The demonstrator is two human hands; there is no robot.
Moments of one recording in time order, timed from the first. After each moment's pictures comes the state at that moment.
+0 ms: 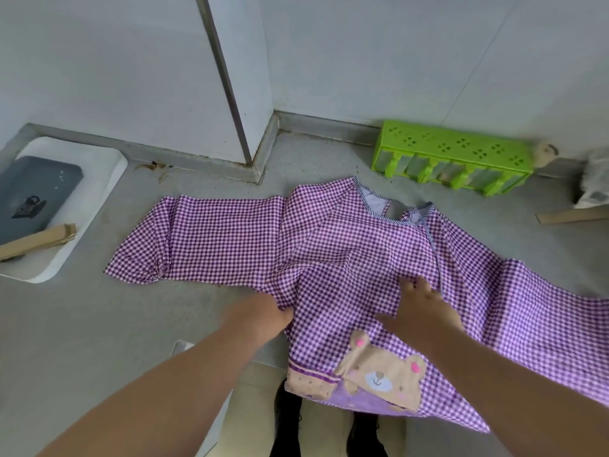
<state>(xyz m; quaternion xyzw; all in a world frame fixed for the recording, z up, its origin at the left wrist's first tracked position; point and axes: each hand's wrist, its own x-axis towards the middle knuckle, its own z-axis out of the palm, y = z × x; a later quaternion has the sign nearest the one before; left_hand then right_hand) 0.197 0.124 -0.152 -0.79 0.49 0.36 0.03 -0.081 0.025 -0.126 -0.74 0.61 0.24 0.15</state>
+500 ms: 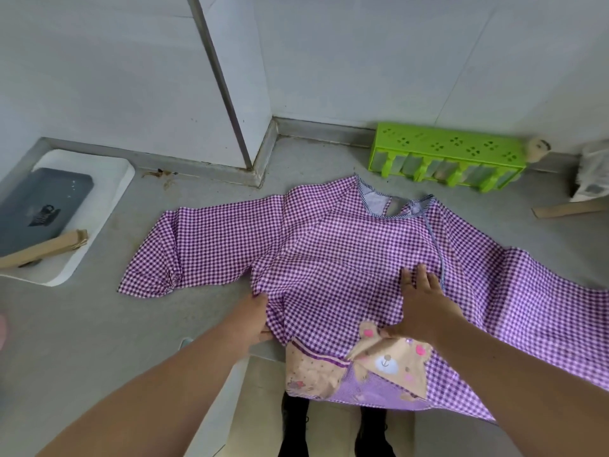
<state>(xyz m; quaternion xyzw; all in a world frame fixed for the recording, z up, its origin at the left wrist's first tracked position) 0.194 0.140 -0.133 -0.75 0.08 0.59 -0.29 -0.101 0.015 -0.138 -0.74 0.56 0.30 0.21</state>
